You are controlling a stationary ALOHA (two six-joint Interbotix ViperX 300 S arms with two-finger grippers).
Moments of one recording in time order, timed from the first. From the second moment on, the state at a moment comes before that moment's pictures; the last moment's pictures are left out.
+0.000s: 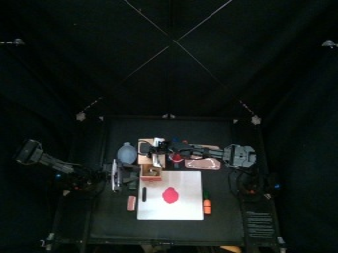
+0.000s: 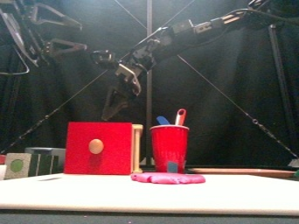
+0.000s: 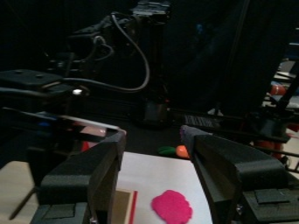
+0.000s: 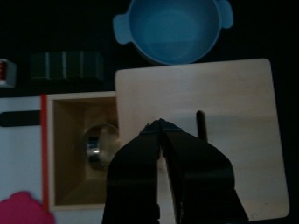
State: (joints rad) left arm -0.31 -0.67 1.27 -0.59 -0.85 0.38; right arm -0.24 0.39 -0.17 0.15 0.66 -0.32
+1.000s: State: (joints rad) left arm -0.09 -0.80 1.33 -0.57 -0.58 0.46; right arm -0.15 0.48 -0.46 0.05 1.17 -0.11
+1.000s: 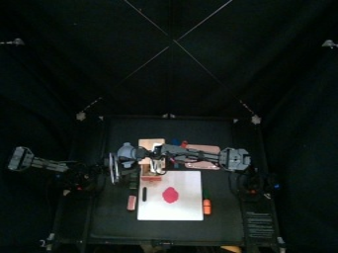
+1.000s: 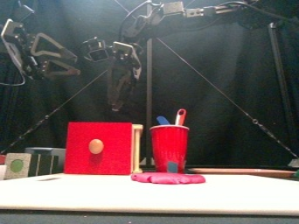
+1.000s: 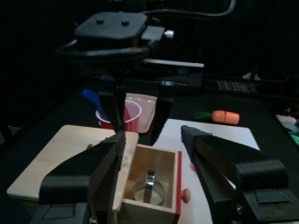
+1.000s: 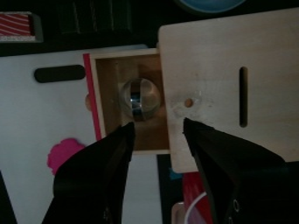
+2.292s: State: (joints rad) left arm -0.09 -0.87 1.44 -0.60 -0.57 0.45; right arm -0.12 0.59 -0.51 0.04 1.18 -0.07
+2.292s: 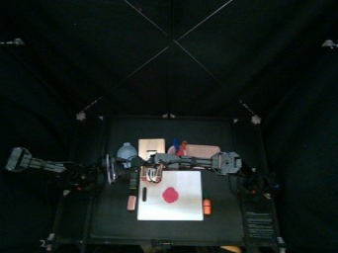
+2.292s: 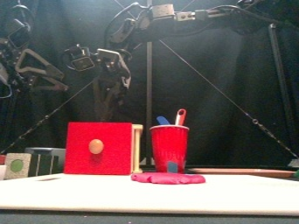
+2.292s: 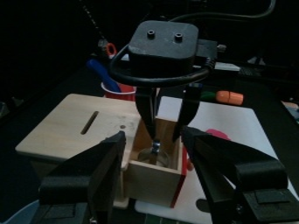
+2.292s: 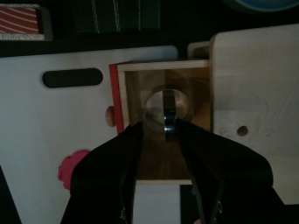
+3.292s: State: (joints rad) left arm -0.09 -0.87 1.45 -0.62 -0.57 0.45; right arm -0.14 0.60 -0.42 0.02 1.11 -0.06
